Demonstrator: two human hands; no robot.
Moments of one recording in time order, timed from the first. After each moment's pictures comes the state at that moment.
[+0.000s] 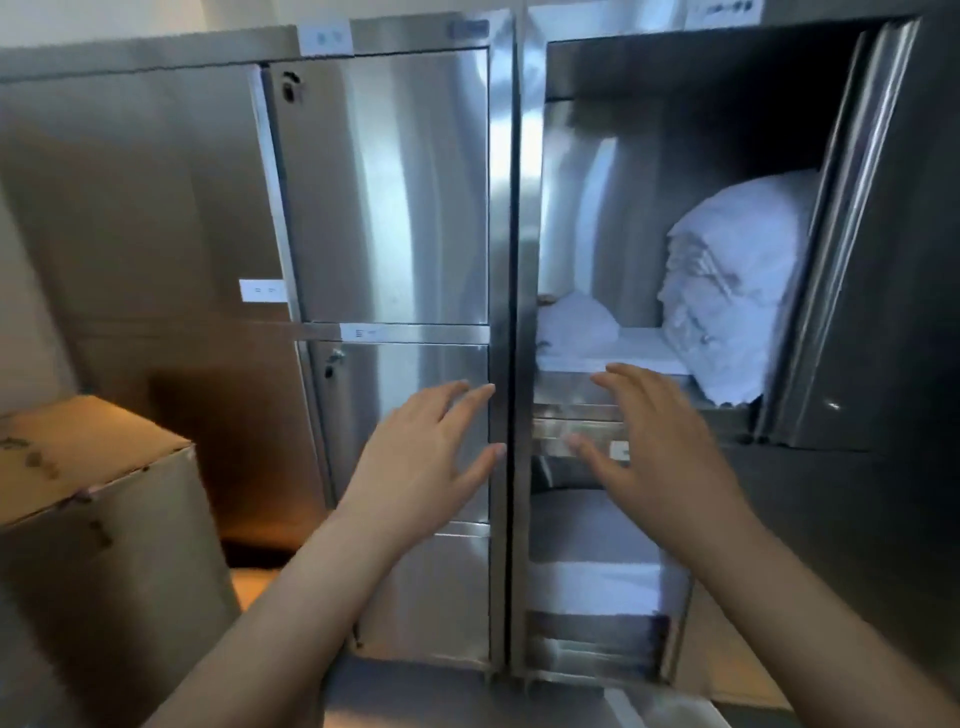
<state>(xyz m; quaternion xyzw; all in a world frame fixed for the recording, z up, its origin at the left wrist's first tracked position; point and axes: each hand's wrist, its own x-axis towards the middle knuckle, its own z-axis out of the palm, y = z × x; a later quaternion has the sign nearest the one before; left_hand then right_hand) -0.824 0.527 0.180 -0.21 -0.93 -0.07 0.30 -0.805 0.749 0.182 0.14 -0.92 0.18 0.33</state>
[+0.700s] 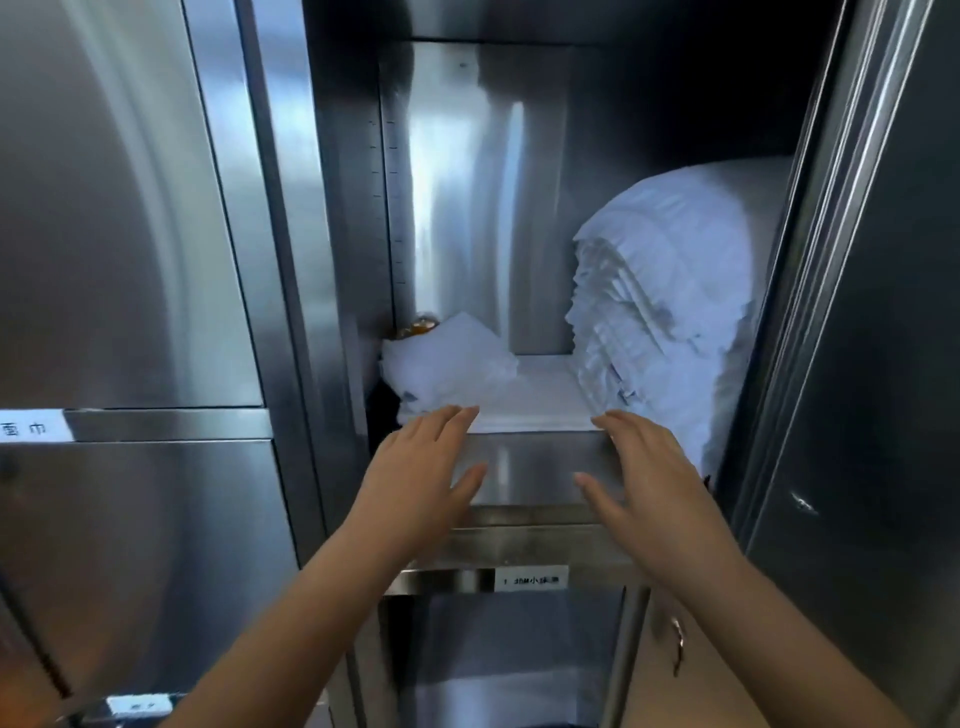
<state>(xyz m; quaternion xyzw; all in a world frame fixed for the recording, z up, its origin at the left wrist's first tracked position) -1.215 0.770 0.150 -0.26 -0.92 -0.12 0.25 -1.139 0.990 0.152 0.04 -0.95 0.15 0.29</state>
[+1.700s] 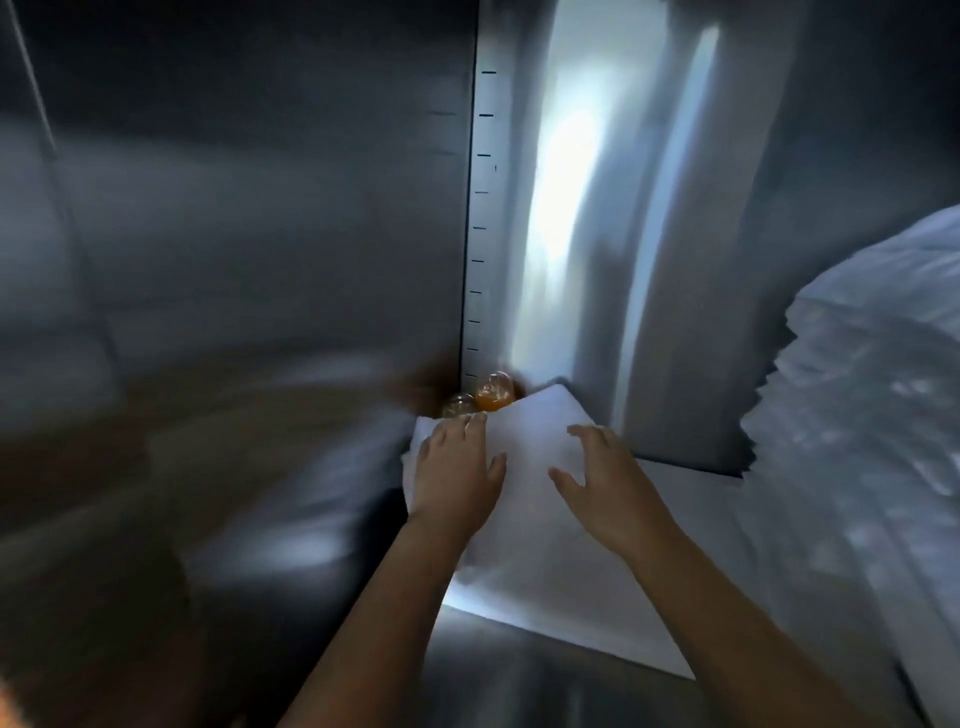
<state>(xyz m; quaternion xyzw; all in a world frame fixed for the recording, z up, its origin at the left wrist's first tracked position) -1.621 0.827 0.122 0.01 -0.96 -0.17 0.23 -1.612 0.998 0.140 0.15 -0.94 0.27 0.15</state>
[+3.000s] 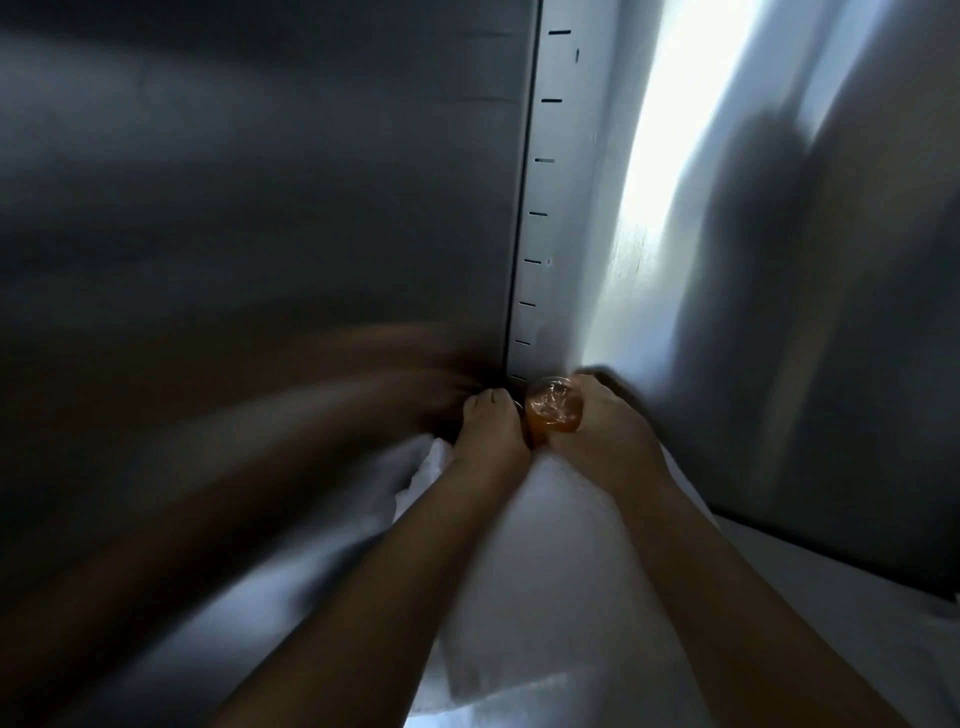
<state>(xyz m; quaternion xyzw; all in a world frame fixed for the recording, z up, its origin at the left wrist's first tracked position) -1.800 0.815 0.109 0.13 -0.95 -0.27 0.13 -1.826 0.938 0.120 0.17 -0.92 0.33 0.11</state>
